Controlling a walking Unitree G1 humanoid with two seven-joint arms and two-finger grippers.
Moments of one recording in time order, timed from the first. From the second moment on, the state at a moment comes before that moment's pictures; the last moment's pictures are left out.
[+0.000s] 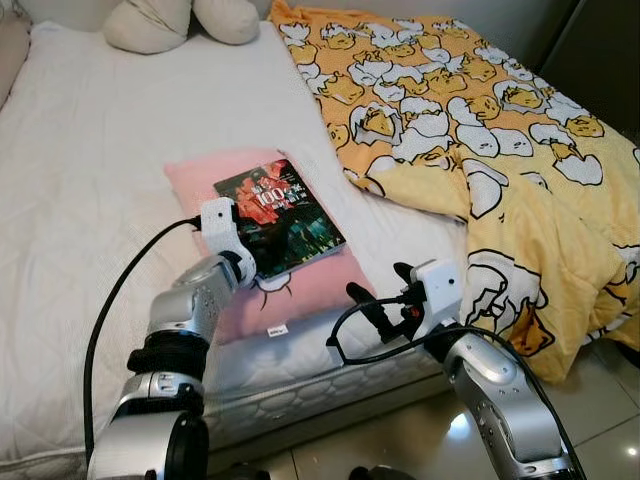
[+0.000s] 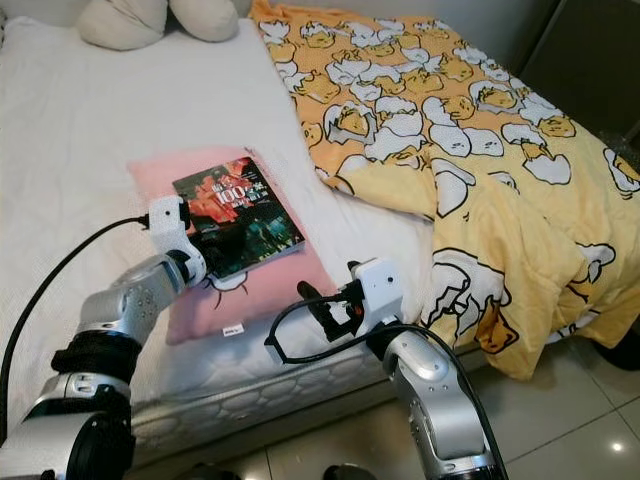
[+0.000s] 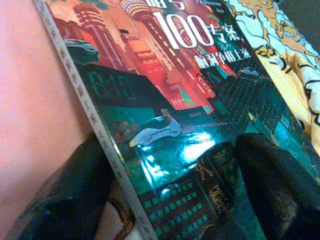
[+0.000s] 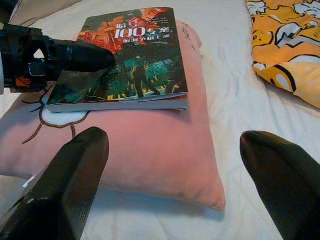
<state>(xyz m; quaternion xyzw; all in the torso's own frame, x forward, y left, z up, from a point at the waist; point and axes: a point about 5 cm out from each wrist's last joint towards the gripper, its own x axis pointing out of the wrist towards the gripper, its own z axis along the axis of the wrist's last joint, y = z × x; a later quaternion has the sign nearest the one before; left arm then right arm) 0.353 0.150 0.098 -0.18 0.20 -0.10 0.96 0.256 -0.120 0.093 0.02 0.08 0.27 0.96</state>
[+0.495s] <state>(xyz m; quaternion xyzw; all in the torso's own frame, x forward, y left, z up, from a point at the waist) 0.361 0.151 0.095 -0.19 0.20 -0.10 0.96 0.255 -0.118 0.093 0.02 0.08 0.28 0.96</state>
